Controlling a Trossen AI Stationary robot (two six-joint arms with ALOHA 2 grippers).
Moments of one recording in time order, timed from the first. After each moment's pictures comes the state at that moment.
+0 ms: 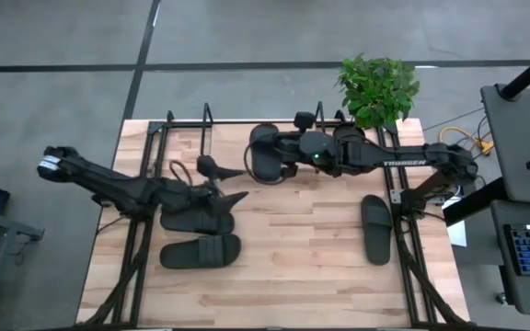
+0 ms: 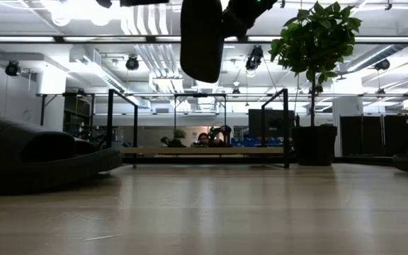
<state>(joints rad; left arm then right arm) -0.29 1.12 0.84 0.15 -0.68 0.77 -0.08 1.54 1.31 -0.17 0.58 -0.59</state>
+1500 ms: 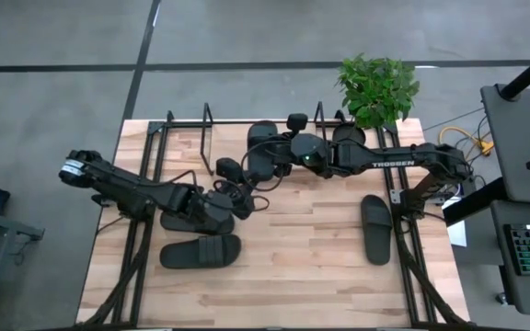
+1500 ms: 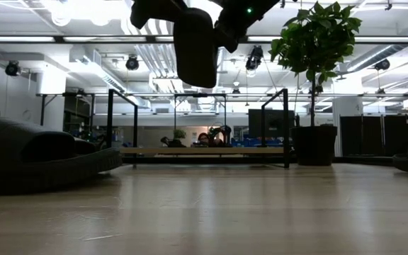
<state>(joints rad) -0.27 1.40 1.13 -0.14 -0.96 0.72 -0.08 1.61 1.32 -0.09 0.61 -0.65</state>
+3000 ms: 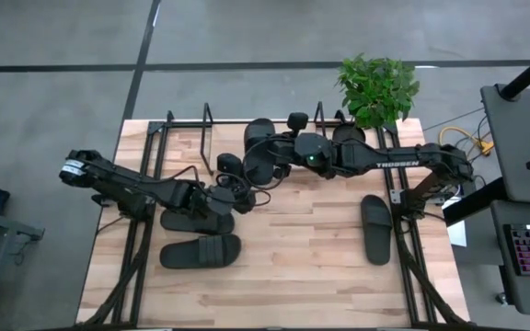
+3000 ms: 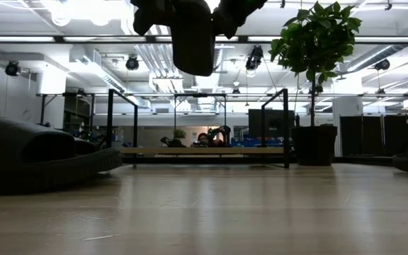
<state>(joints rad) -0.24 1.40 1.12 -0.13 -0.96 0.77 -0.06 1.59 1.35 -0.09 0.60 -0.64</state>
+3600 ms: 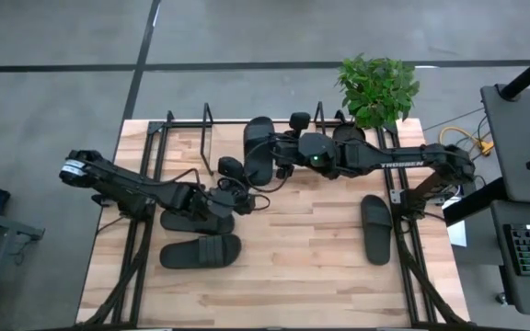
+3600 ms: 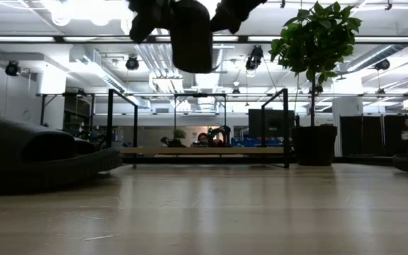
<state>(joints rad) -0.24 1.40 1.07 -0.10 -0.98 0.82 -0.06 1.55 1.35 -0.12 0.60 -0.67</state>
